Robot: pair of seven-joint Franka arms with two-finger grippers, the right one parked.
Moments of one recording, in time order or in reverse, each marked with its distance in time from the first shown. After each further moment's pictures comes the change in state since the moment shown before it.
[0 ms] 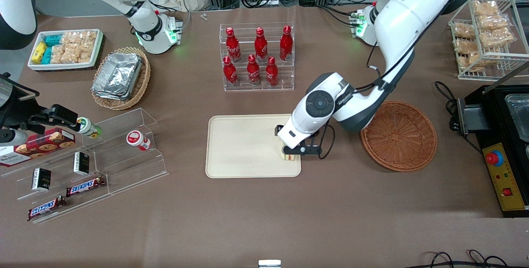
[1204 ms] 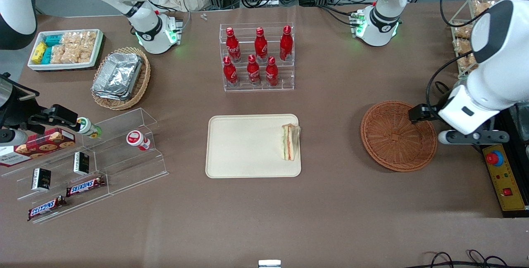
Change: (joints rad) arm 0.520 -0.409 0.021 0.099 -0.155 -0.502 0.618
